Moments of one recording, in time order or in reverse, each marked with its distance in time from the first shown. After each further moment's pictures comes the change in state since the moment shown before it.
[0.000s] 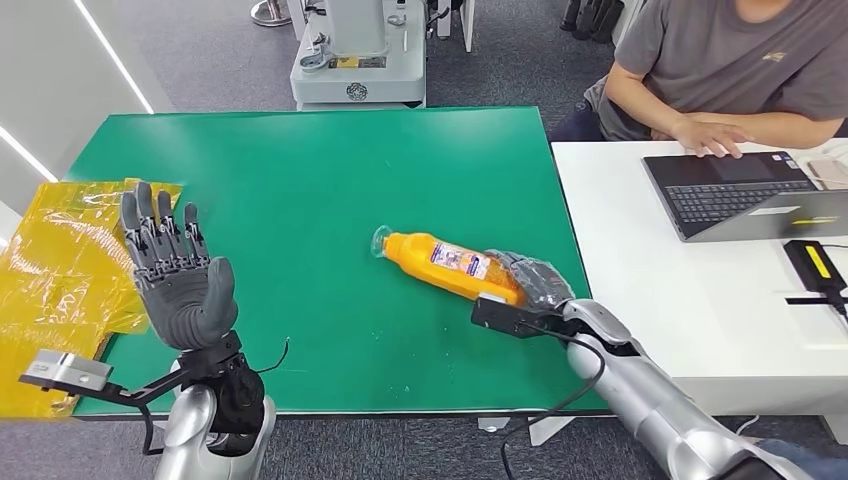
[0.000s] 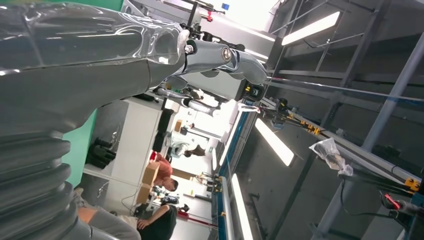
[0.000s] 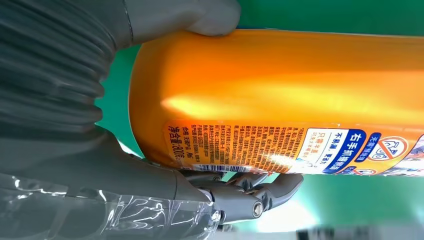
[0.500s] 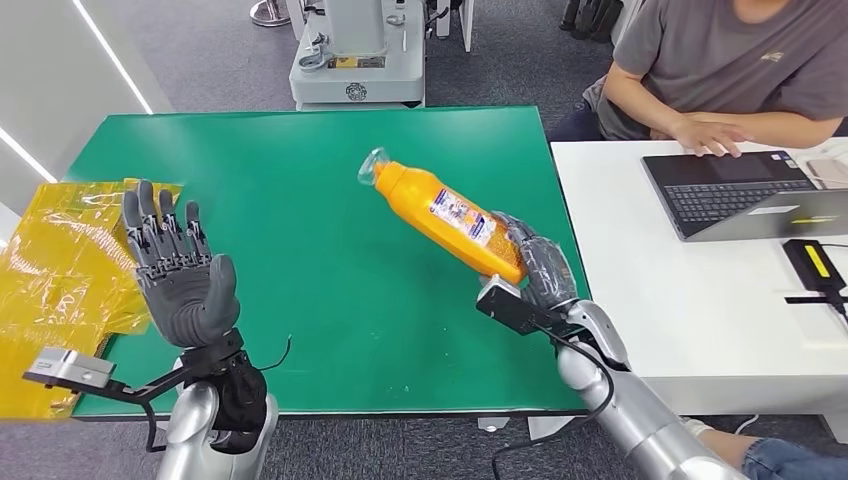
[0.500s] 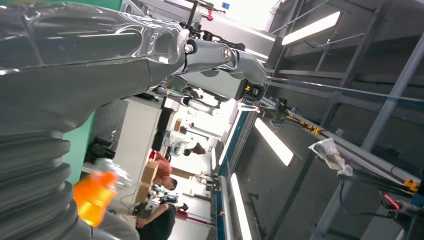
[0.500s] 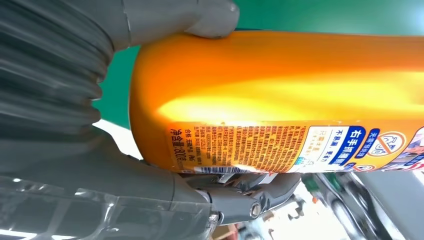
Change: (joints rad) left arm -0.014 -0.004 -0.006 0.013 0.009 0.011 -0.006; right arm 0.113 0.062 -0.128 -0.220 -0.073 -0.237 -0.096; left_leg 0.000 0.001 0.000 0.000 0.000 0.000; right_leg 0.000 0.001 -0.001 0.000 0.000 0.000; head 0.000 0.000
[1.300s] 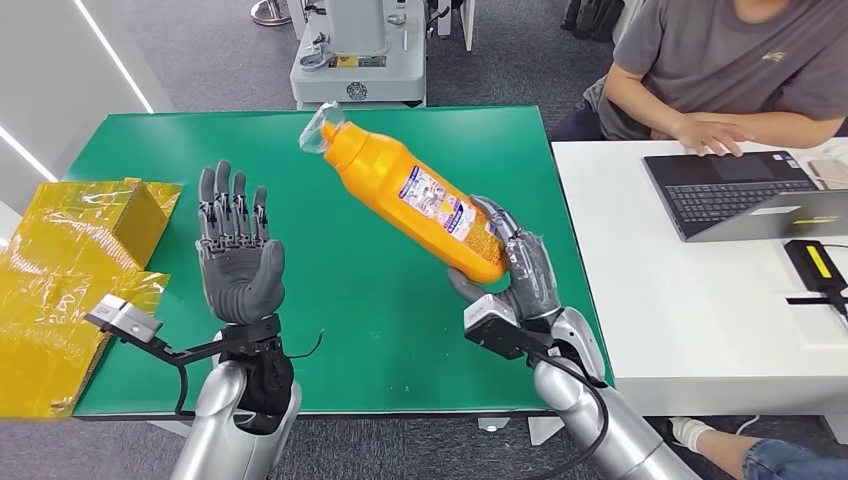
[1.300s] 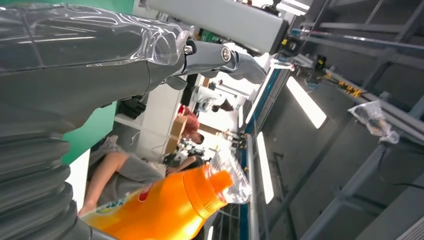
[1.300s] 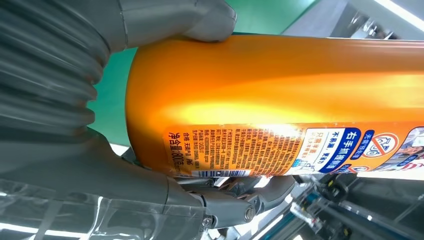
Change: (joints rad) left arm -0.092 -0.005 -0.076 0.133 0.074 -0.104 0.087; right arm 0.071 0.055 0.024 -0.235 -0.031 -0.072 -0.095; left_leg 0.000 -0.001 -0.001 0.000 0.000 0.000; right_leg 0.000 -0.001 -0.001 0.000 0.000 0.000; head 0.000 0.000
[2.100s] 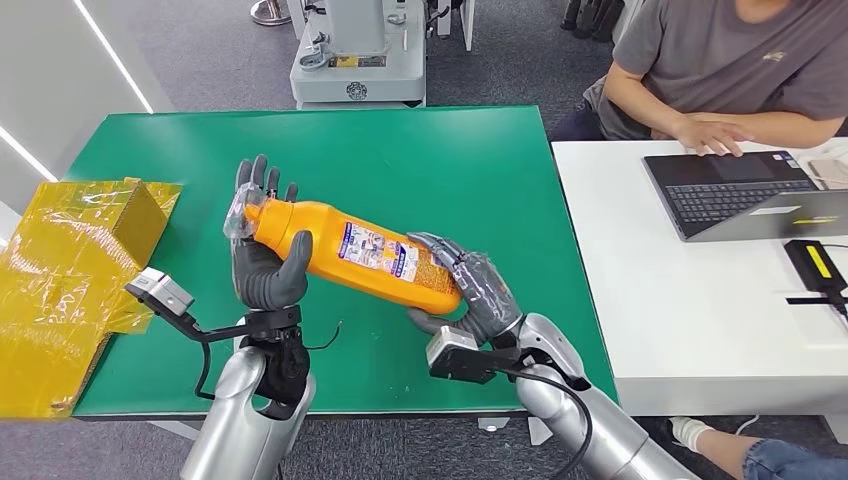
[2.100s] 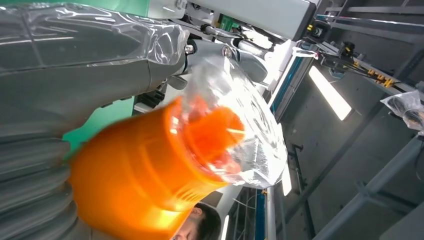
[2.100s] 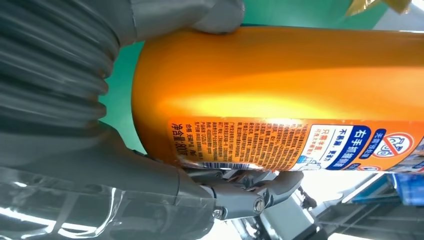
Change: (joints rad) left arm -0.063 -0.026 -0.008 0.117 0.006 -0.030 0.021; right arm -0.036 0.000 0.118 0.023 0.021 0.175 -0.005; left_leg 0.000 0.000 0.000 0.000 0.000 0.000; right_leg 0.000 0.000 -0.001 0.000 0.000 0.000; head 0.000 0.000
